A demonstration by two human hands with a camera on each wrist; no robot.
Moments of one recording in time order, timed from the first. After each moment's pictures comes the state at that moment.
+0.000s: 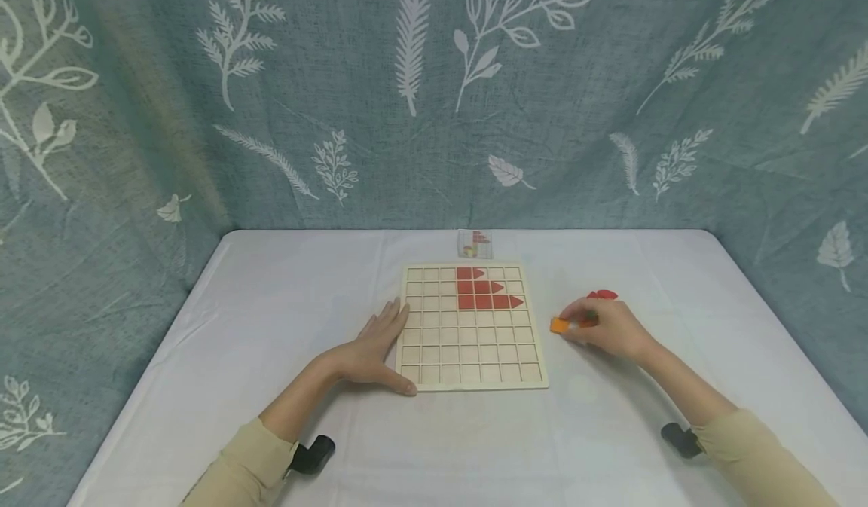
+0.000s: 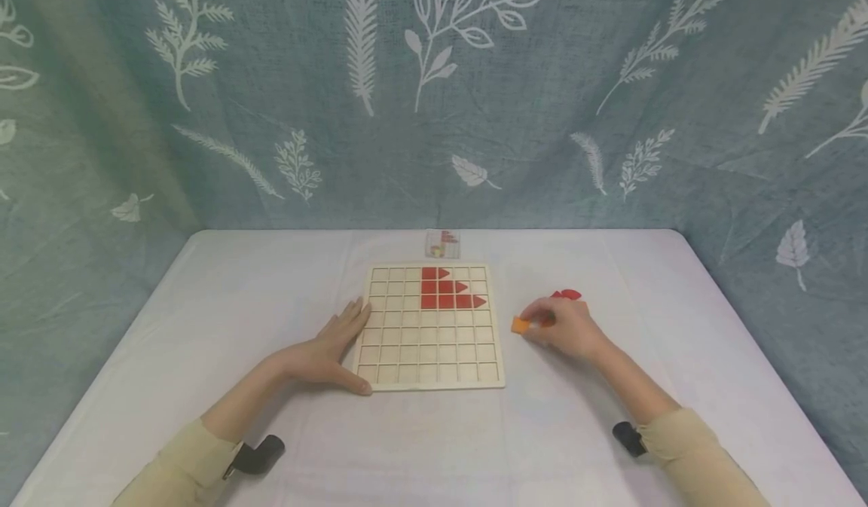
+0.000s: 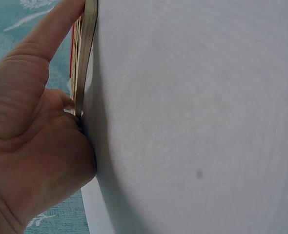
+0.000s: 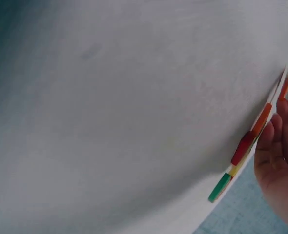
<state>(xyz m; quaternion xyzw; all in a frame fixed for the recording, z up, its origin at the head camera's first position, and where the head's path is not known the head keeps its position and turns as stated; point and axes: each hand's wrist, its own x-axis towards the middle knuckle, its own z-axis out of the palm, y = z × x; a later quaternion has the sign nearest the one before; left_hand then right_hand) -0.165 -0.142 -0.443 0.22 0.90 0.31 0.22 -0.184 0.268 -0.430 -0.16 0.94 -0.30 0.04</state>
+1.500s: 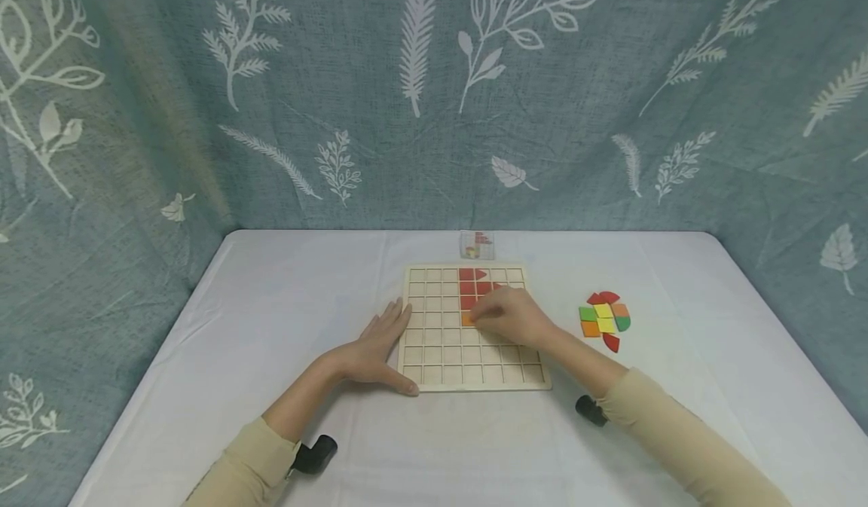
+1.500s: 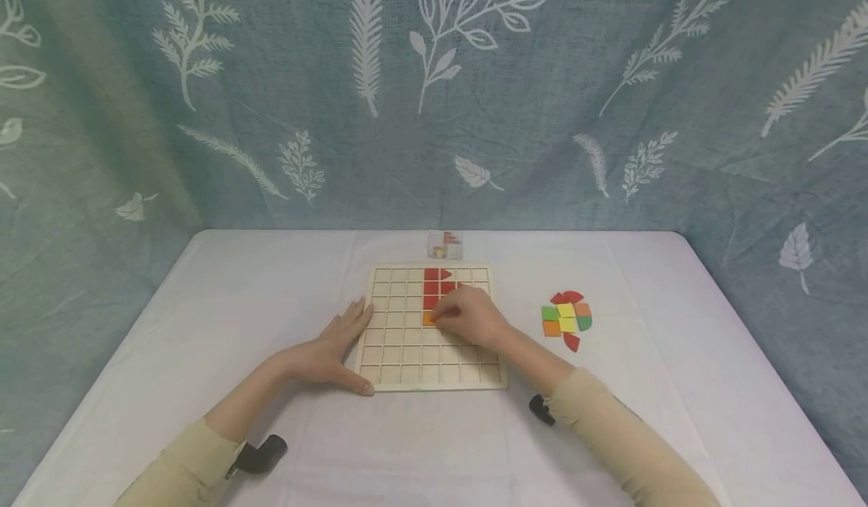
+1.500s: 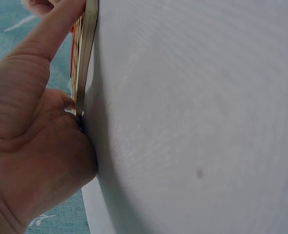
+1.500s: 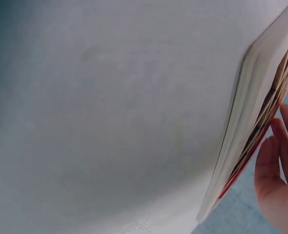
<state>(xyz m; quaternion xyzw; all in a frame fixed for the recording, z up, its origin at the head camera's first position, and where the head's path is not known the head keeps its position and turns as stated) -0.165 -0.141 -0.441 0.22 0.90 0.30 0.22 -0.209 0.141 -0.431 -0.29 0.89 -0.34 0.05</state>
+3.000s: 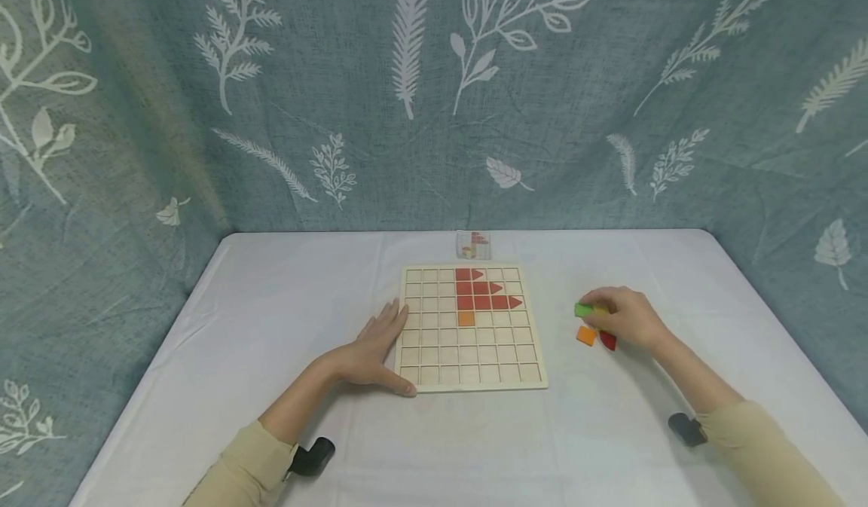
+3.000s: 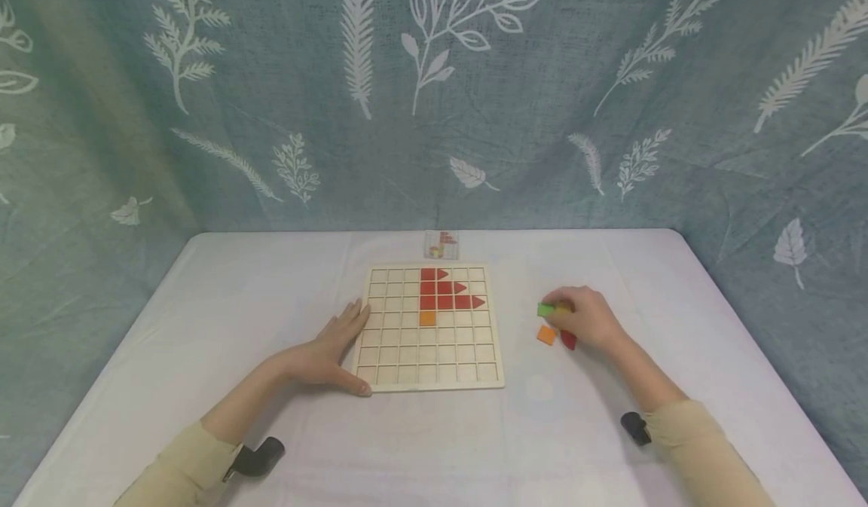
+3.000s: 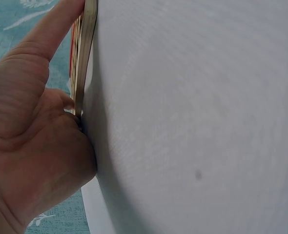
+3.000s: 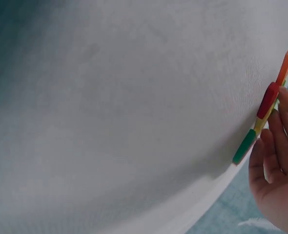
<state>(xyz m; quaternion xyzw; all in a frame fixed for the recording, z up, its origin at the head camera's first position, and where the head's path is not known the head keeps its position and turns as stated) -0.166 -0.142 -0.441 0.22 0.90 0.31 0.22 -0.198 0.297 -0.427 -0.11 0.95 -0.28 0.05</state>
